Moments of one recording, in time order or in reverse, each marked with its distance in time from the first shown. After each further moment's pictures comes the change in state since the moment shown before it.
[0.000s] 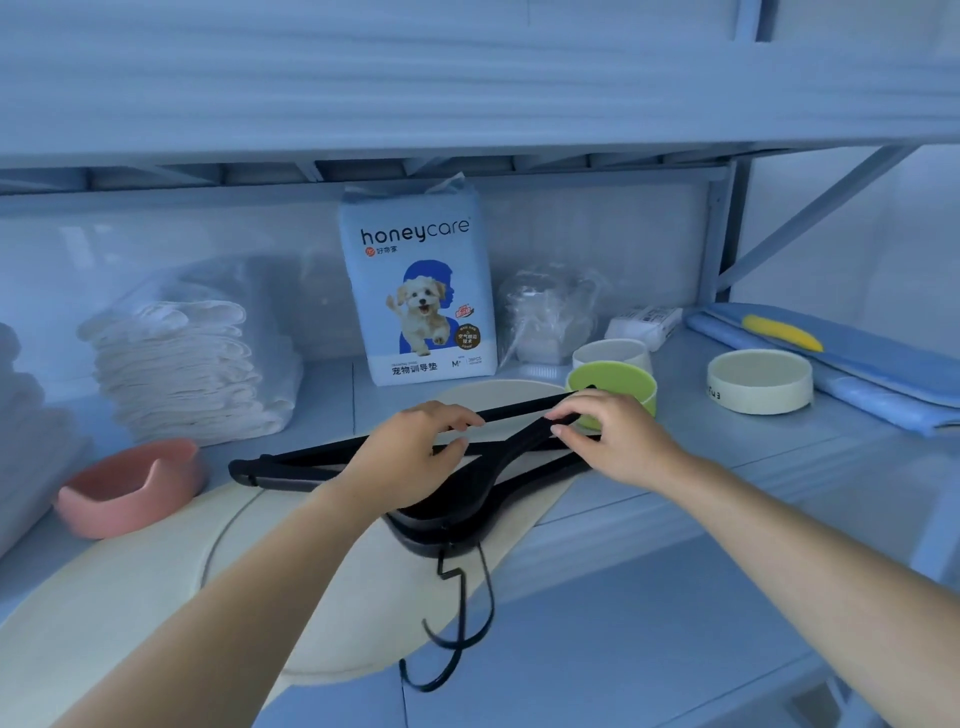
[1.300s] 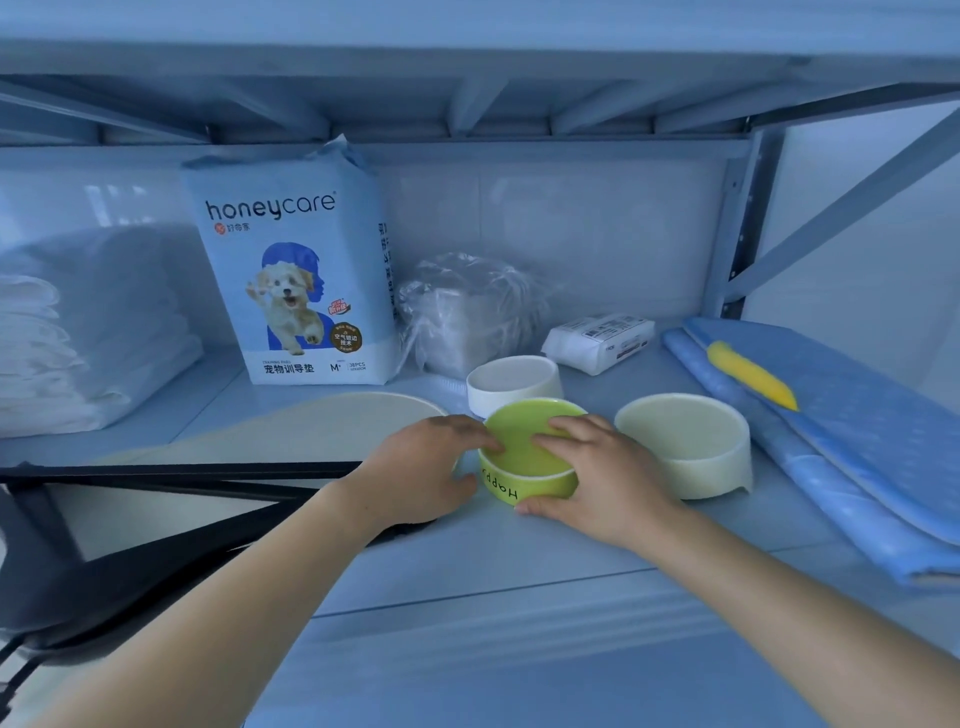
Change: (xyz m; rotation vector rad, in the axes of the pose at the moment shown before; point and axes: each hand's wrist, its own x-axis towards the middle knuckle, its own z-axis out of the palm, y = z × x) left_hand 0.177 0.114 0.155 0.211 -0.099 -0.034; right_hand 0.008 0.205 -0.078 -0.305 -0.252 -0.042
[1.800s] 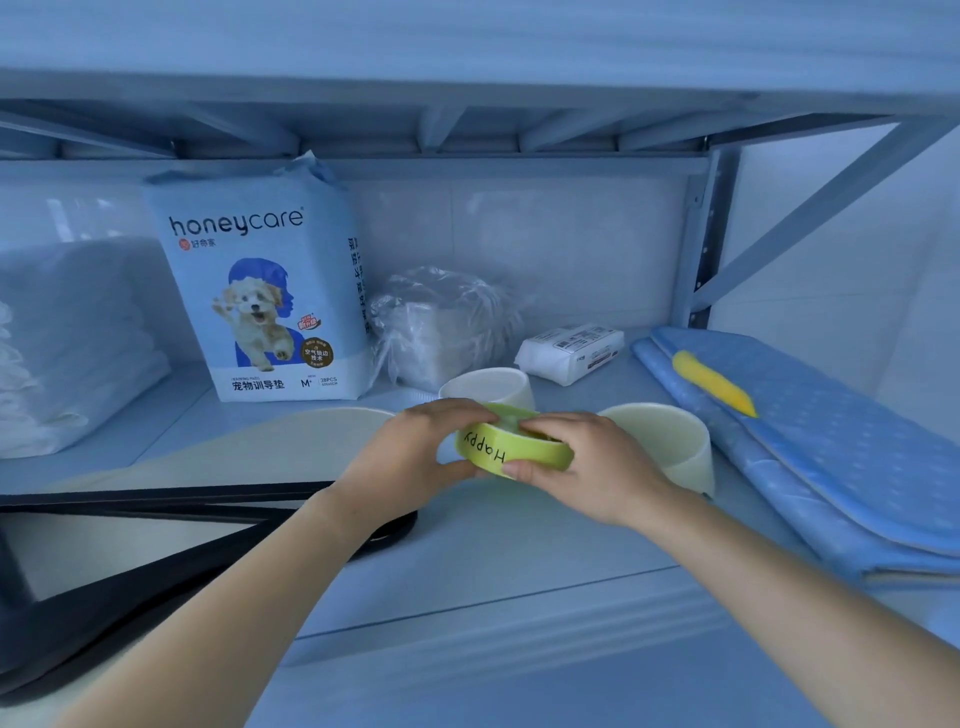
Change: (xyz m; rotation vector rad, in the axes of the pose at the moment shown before) left_hand 0.021 0.010 0.002 -0.217 0.313 0.199; right_hand 0.004 0.018 -0.019 0.279 0.108 0.031
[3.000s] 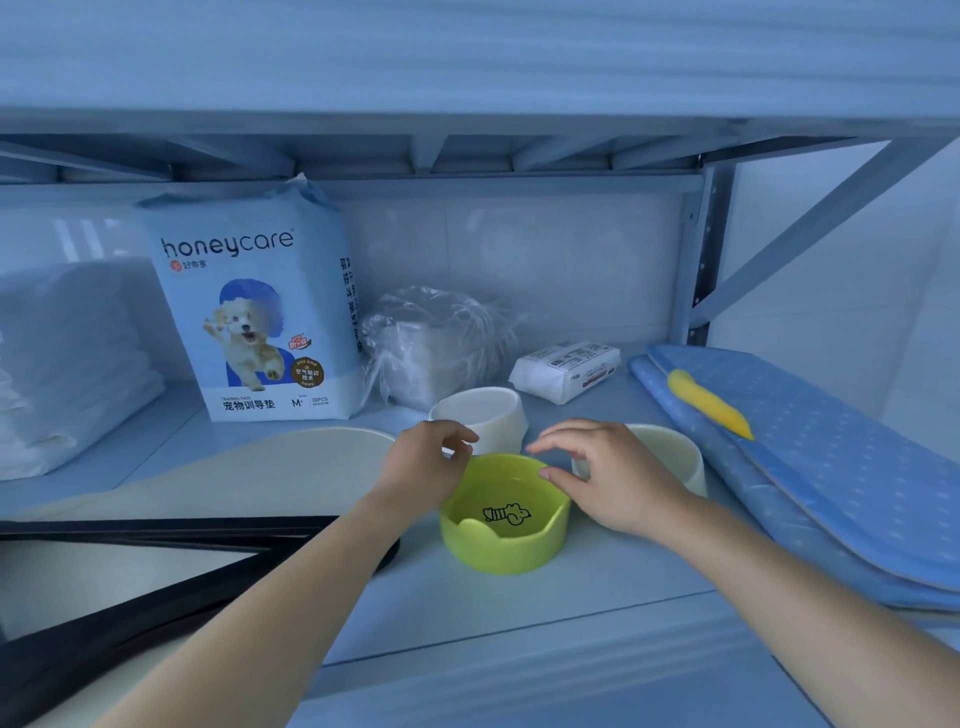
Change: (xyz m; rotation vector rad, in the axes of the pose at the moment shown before) left_hand 0.033 -0.004 0.036 -0.057 0.040 -0.596; right_hand 0.010 0.038 -0.011 0.080 0.020 -0.139
